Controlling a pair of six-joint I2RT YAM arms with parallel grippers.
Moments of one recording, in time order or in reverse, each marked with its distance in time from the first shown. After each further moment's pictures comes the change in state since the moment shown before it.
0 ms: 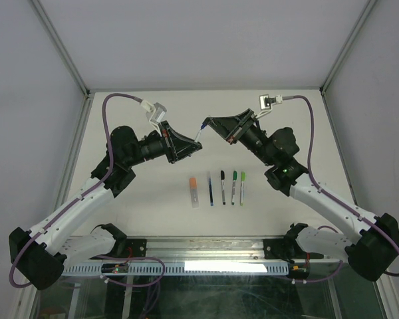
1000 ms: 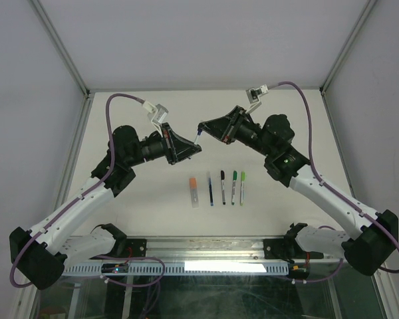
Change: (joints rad) left arm 0.000 0.005 0.000 -0.036 0.010 0.001; right arm -0.010 0.058 0.162 -0.274 -0.166 -0.125
